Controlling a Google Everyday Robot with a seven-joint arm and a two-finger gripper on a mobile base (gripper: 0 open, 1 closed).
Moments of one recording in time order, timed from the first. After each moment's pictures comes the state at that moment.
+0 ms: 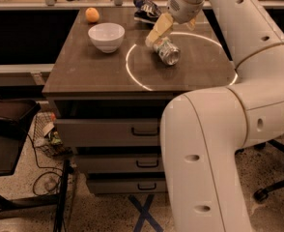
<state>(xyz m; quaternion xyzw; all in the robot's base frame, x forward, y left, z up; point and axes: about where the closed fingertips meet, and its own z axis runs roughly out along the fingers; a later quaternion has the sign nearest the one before) 0.760 -0.107 0.898 -0.32 0.93 0.07 0.17</state>
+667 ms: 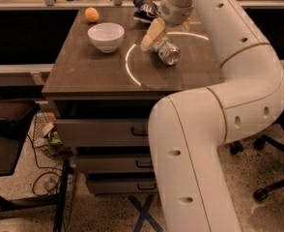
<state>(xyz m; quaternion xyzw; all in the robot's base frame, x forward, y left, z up) 0.770 -0.099 0.881 -0.32 0.94 0.05 0.15</state>
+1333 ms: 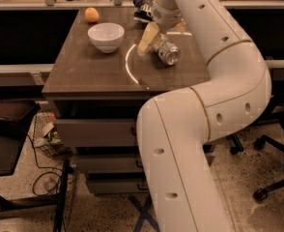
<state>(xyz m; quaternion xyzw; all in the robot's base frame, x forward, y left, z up) 0.773 -0.088 0.866 -0.33 0.94 0.01 0.12</state>
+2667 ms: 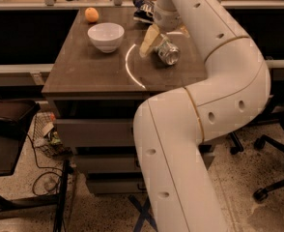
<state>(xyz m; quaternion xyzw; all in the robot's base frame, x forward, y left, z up) 0.767 -0.102 0.860 -0.27 0.96 -0.02 0.09</state>
